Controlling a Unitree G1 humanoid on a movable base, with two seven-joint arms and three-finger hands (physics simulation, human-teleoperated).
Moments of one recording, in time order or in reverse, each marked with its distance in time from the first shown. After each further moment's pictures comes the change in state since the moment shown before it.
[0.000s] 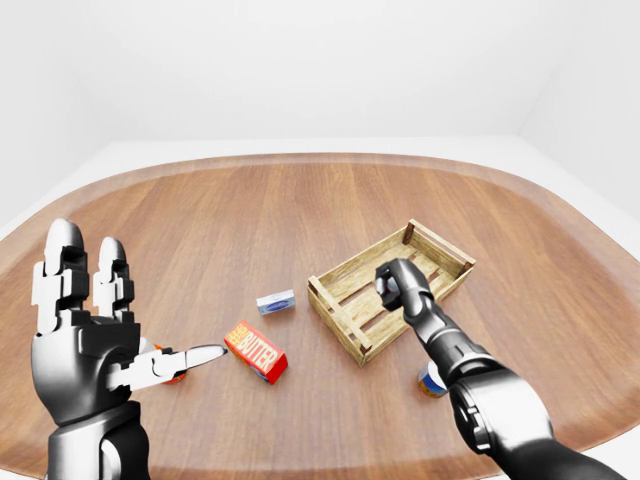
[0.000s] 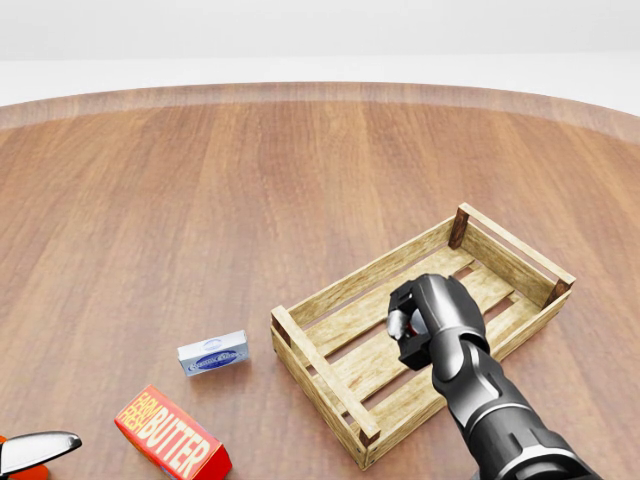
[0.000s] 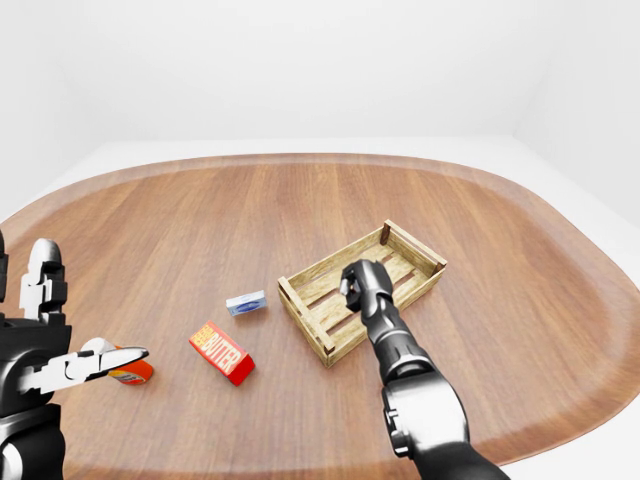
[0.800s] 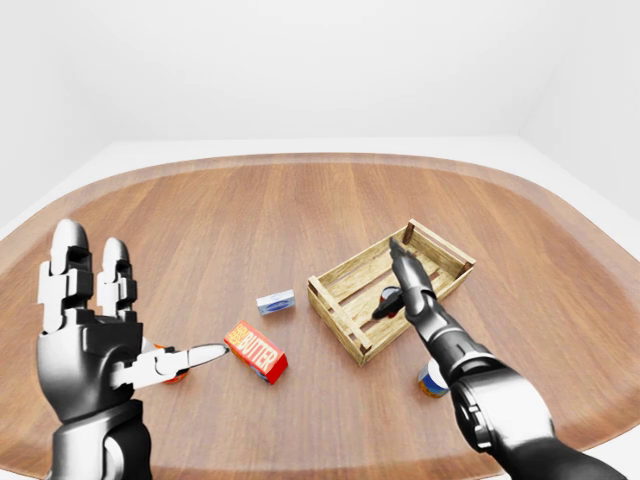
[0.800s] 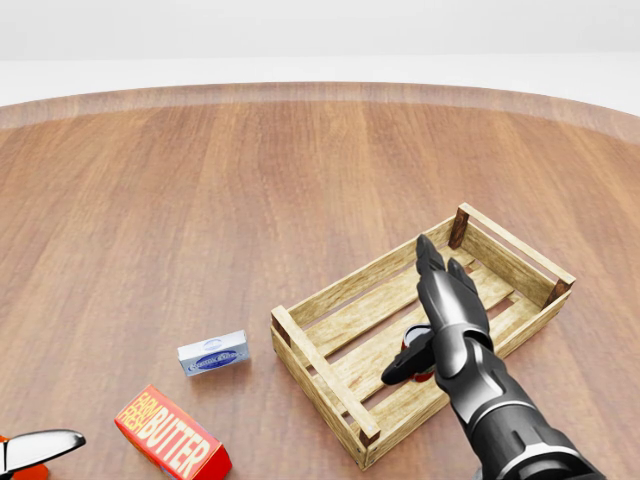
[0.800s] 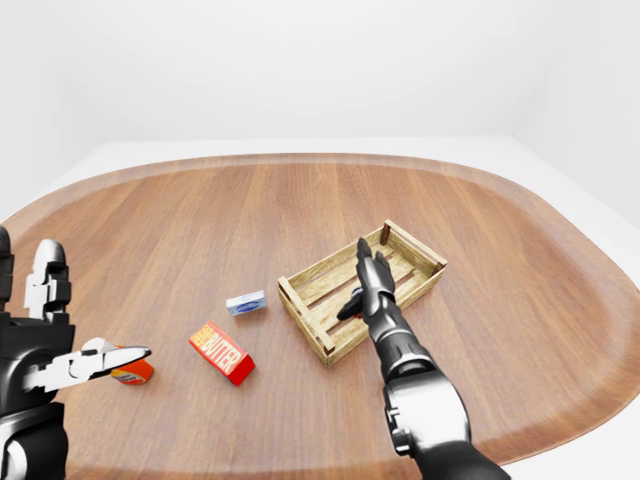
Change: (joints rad) left arm -0.002 0.001 -0.007 0.011 0.007 0.000 0.003; right arm -0.005 -0.007 -0.007 0.001 0.006 0.000 -0.007
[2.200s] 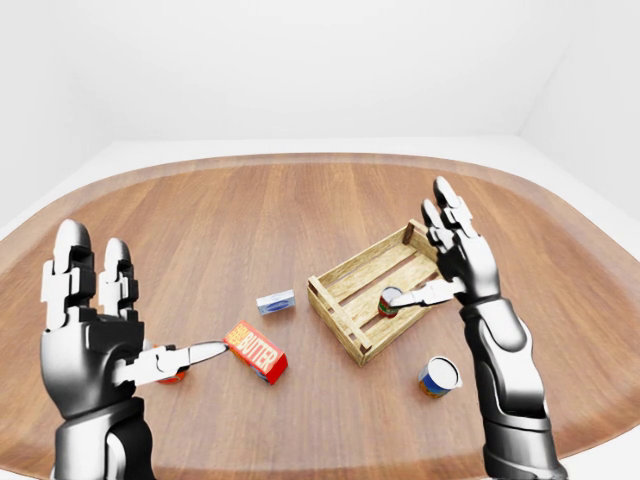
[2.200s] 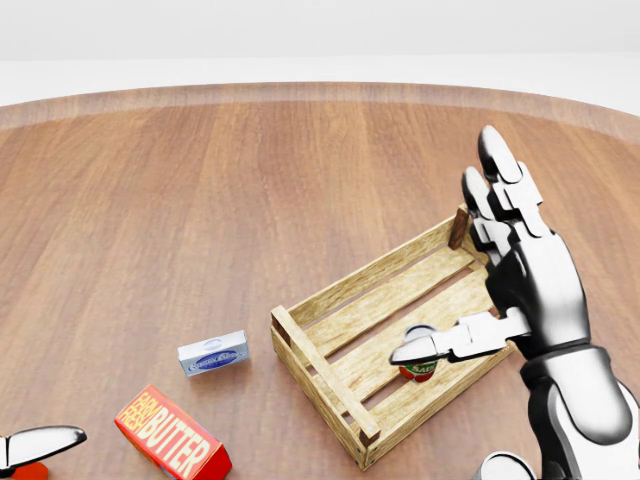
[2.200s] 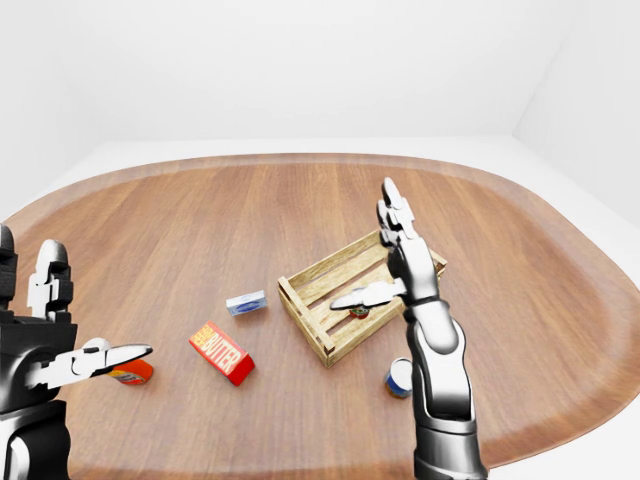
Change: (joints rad) left arm -0.008 0.009 -0.002 0.017 0.001 0.000 0.008; right arm 0.583 0.037 -0.169 -1.502 0.696 0.175 0.522
